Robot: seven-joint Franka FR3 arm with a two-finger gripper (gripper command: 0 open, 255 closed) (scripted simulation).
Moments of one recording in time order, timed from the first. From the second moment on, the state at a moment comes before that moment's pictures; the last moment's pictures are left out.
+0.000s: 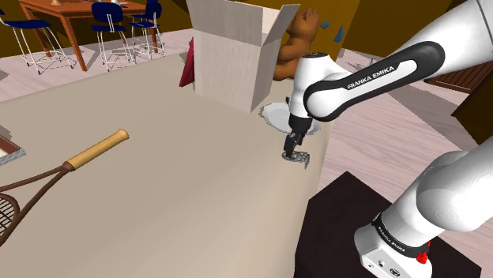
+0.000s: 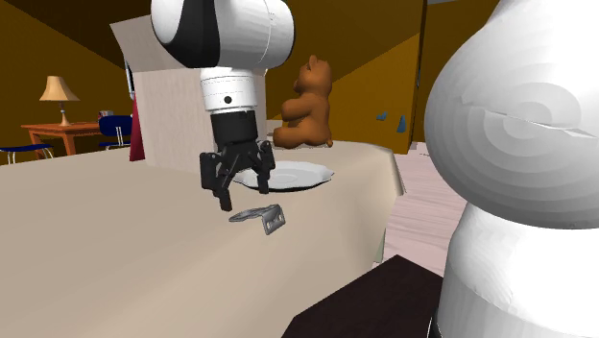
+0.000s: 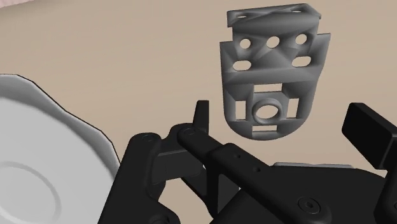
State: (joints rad) arm 0.04 -0.26 0.15 -2.63 -0.02 2.28 -0.11
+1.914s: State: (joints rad) arm 0.04 -0.26 0.14 -2.63 -0.02 2.26 -0.12
